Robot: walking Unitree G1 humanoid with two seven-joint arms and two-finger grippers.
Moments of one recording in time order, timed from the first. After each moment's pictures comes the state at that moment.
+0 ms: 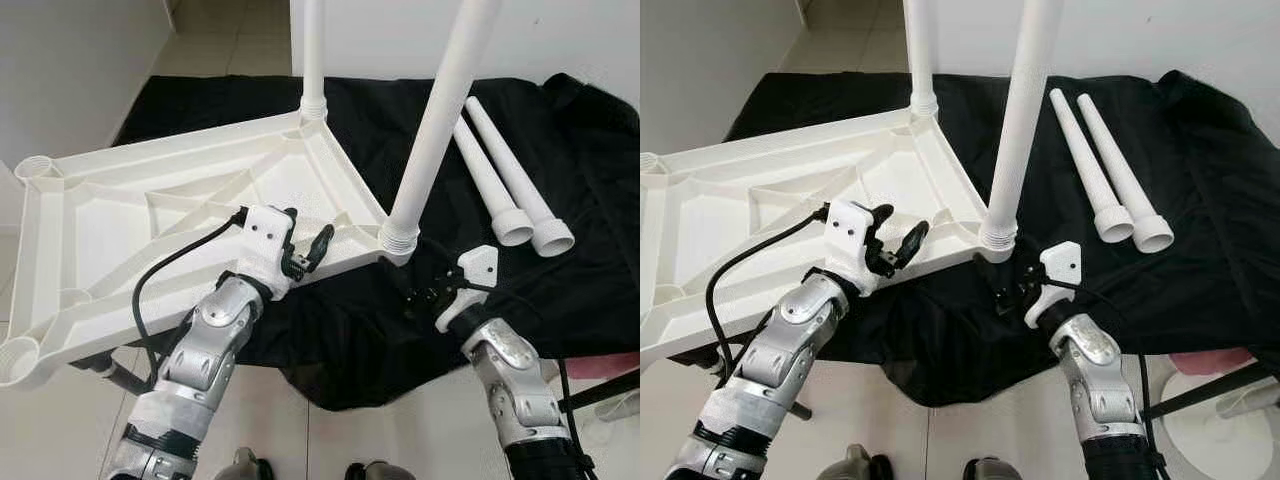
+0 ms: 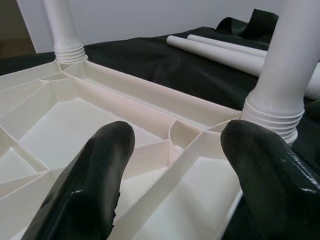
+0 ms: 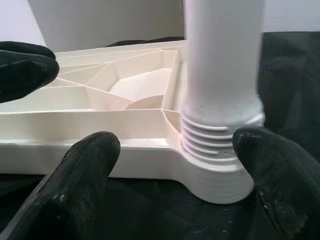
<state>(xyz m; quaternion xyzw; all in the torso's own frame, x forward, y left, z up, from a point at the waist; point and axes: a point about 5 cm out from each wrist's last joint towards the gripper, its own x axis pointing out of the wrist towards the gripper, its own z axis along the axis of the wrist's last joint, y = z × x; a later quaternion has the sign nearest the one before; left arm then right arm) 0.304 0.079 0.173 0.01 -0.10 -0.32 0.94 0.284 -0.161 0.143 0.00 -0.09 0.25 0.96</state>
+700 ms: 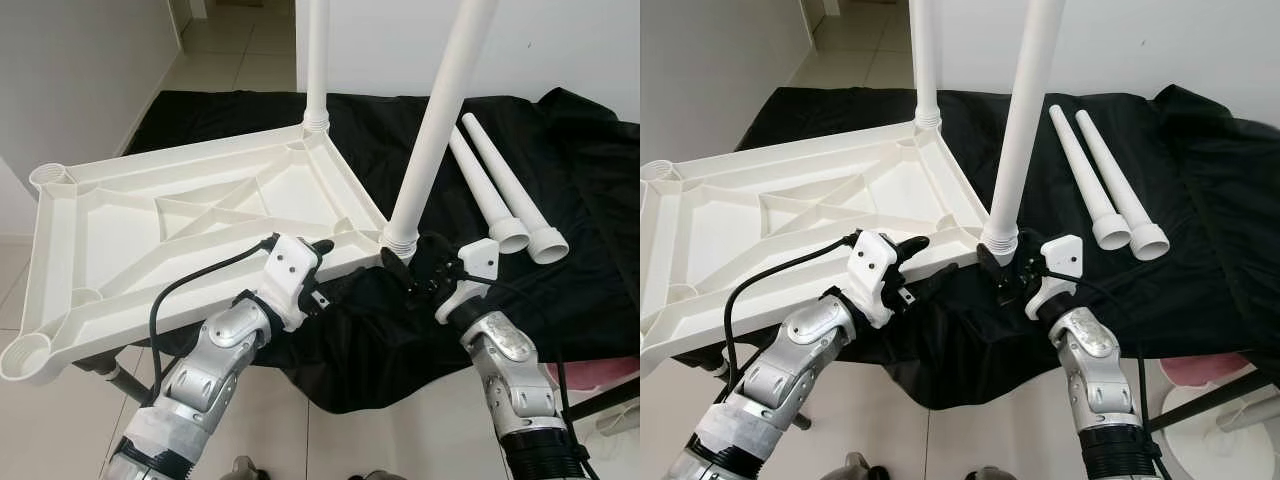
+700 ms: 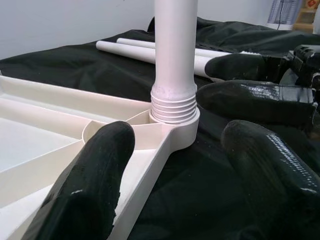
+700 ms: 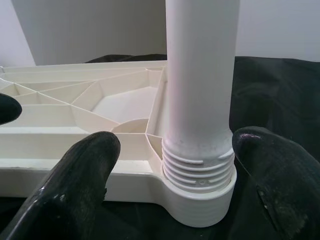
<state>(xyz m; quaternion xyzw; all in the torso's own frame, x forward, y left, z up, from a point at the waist) 0.278 0.059 0.157 0.04 -0.08 -0.46 0.89 0.292 -0.171 0.148 -0.01 -0.10 0.22 0.97</state>
